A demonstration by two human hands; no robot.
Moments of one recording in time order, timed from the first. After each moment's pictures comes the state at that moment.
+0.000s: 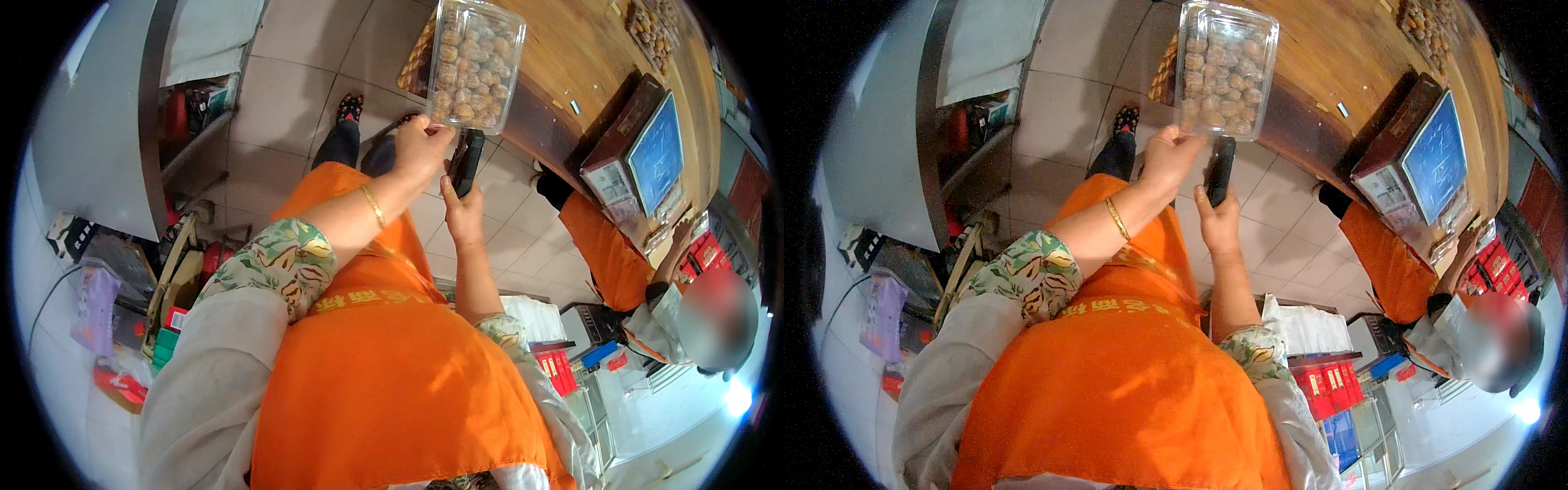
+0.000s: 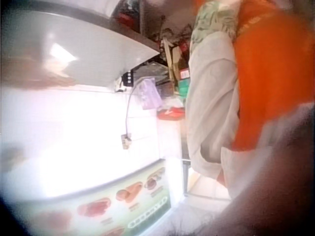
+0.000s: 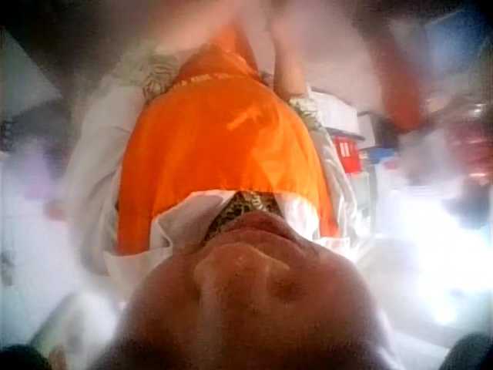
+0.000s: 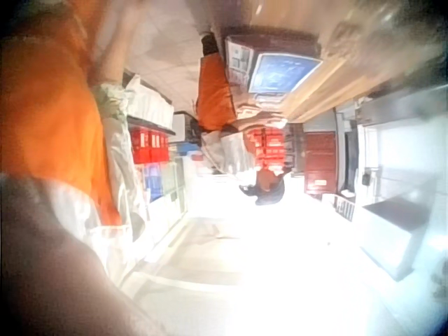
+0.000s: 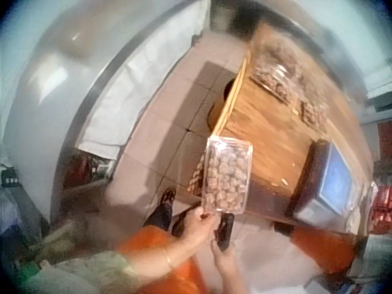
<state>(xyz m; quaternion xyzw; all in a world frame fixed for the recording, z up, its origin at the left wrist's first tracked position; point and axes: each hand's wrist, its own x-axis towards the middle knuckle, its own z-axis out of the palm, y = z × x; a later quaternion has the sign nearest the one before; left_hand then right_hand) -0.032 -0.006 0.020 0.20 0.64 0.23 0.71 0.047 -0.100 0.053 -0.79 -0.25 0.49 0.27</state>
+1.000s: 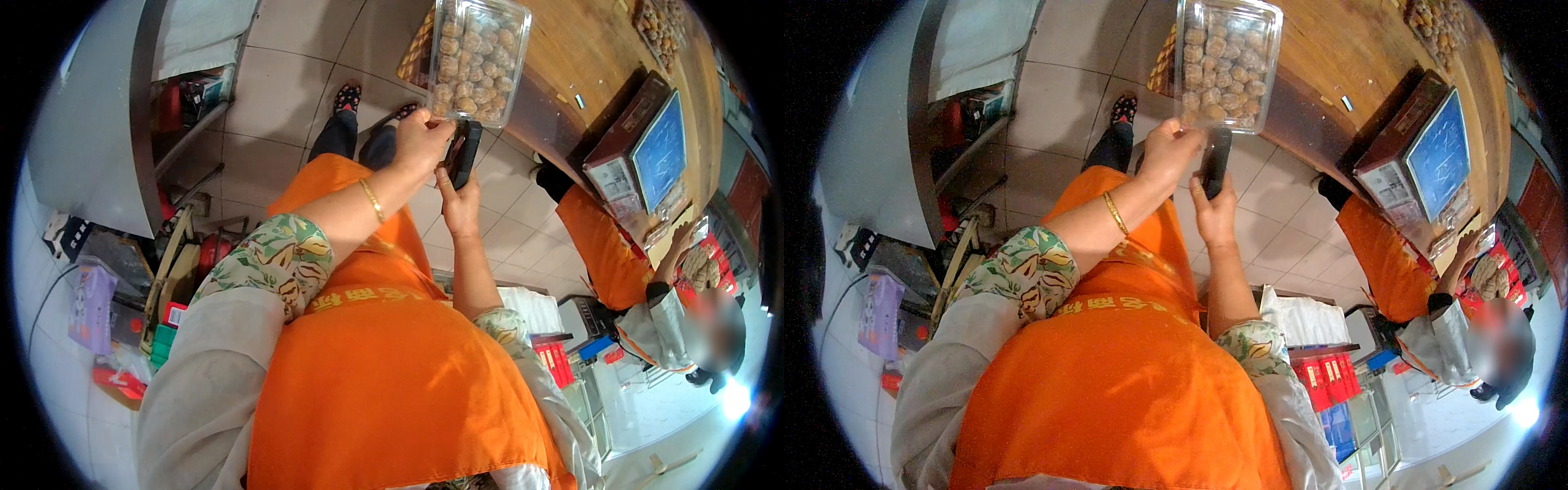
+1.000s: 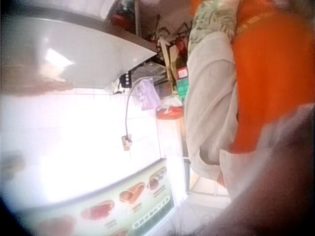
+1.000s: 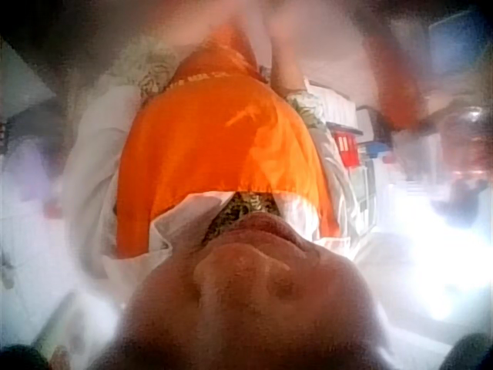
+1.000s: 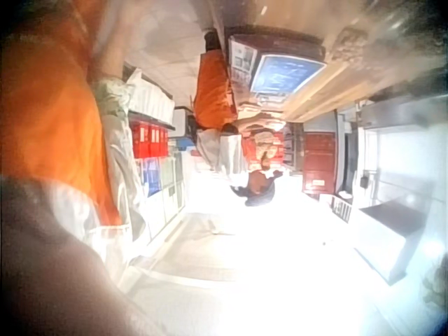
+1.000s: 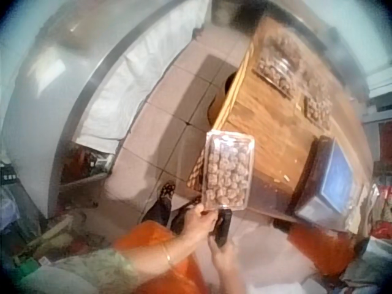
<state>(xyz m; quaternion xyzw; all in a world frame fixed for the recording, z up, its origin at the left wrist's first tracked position) -0.030 -0.011 0.013 0.16 0.62 0.24 0.73 0.047 -0.102 0.045 -0.79 -0.25 0.50 0.25</state>
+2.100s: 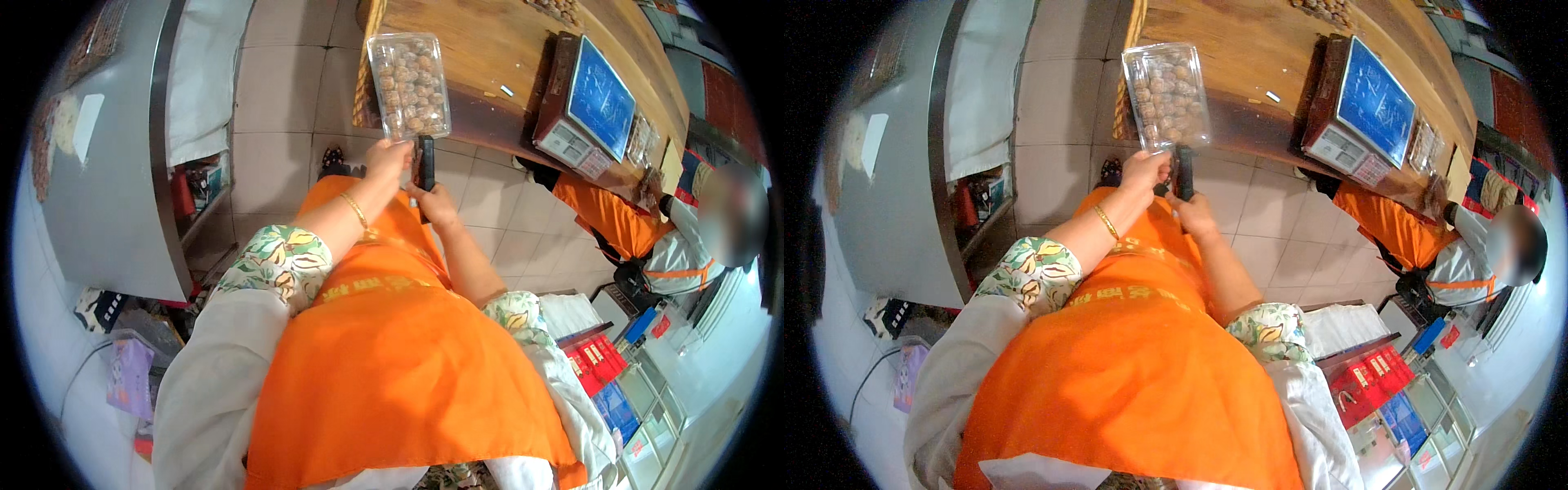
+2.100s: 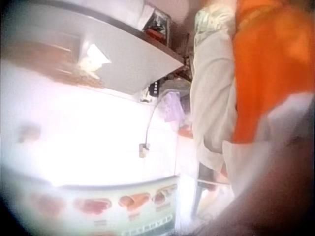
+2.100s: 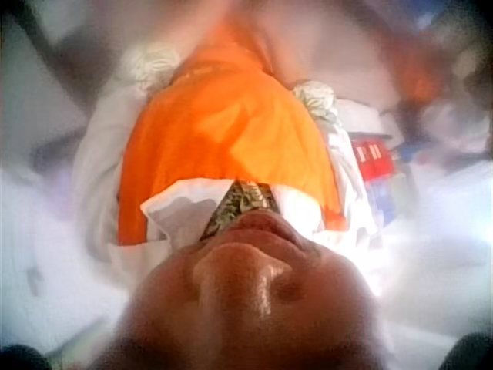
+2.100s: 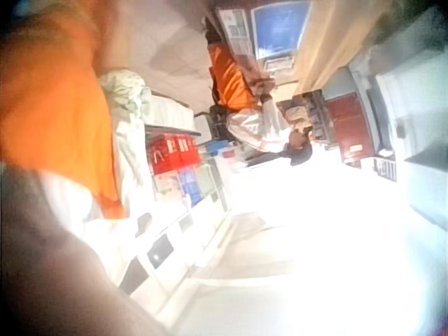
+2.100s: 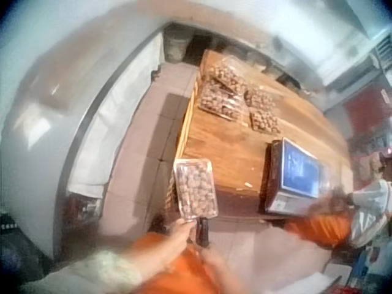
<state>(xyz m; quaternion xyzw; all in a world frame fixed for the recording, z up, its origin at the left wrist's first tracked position) -0.025 0.012 0.024 0.13 0.61 0.18 0.76 0.054 -0.083 0.056 -0.80 -0.12 0.55 0.20</state>
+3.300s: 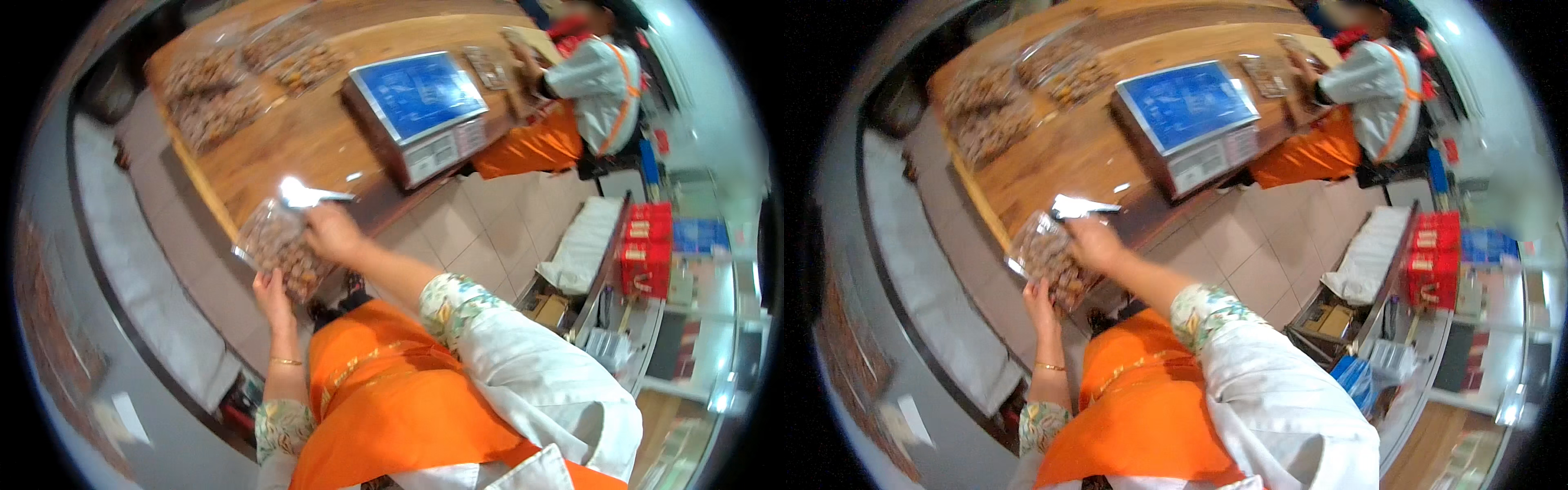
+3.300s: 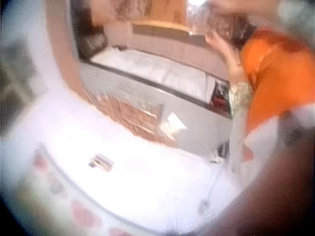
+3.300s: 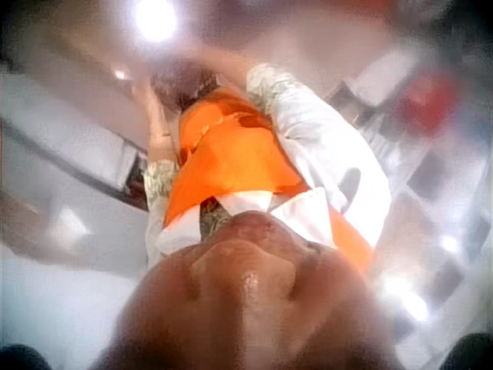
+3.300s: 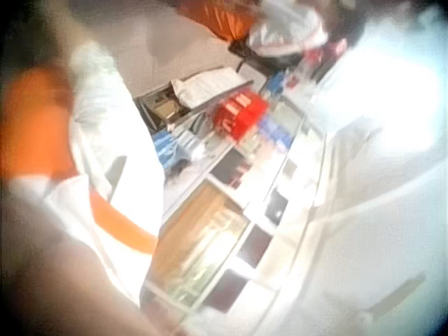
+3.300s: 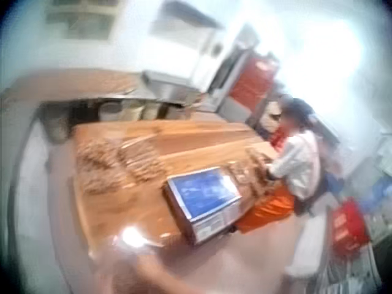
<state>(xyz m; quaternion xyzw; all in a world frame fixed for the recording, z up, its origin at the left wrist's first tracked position) -0.037 0.114 0.043 0.37 0.50 0.25 0.75 0.127 0.056 0.075 -0.81 -0.48 0.14 0.30</state>
